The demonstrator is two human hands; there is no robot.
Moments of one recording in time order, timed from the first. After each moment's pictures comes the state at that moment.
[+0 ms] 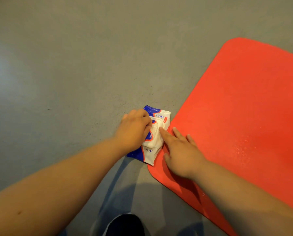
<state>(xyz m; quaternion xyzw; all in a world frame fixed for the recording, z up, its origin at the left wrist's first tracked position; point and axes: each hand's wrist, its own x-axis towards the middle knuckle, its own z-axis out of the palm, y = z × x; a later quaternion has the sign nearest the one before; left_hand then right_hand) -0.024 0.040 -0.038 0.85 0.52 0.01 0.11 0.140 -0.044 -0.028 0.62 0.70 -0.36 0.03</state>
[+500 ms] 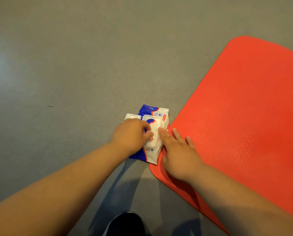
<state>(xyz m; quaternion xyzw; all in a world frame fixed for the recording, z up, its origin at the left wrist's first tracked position) -0.032 0.026 -0.022 0.76 0.61 -0.03 0.23 0.123 -0.047 -0.030 0.63 0.69 -0.36 0.03</state>
